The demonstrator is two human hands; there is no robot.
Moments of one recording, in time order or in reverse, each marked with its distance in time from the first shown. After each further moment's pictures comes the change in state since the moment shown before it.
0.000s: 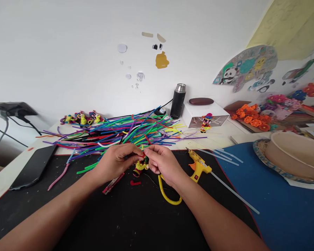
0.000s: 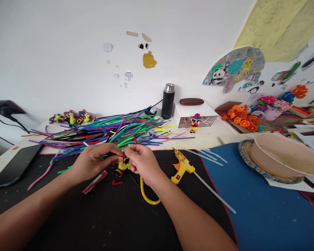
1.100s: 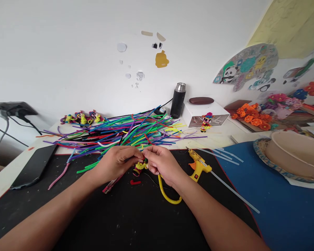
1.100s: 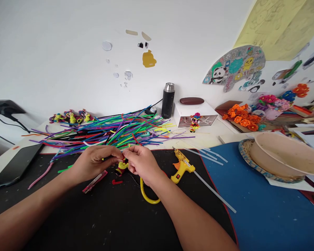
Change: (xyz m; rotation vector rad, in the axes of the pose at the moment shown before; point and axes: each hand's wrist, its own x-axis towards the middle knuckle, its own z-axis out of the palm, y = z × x) left_hand -0.002 -0.002 0.001 0.075 -0.054 0.070; right_hand 0.000 0.004 -0.002 -0.045 -0.035 0.032
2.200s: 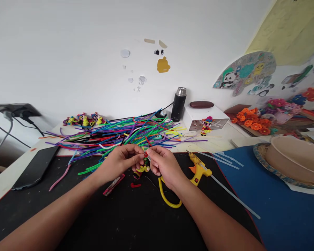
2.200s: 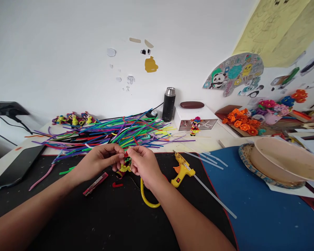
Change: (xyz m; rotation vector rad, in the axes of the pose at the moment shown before) left_hand 0.011 0.014 0.003 -0.737 -0.024 -0.583; right_hand -0.001 -0.002 0.001 0.066 0.075 -0.070
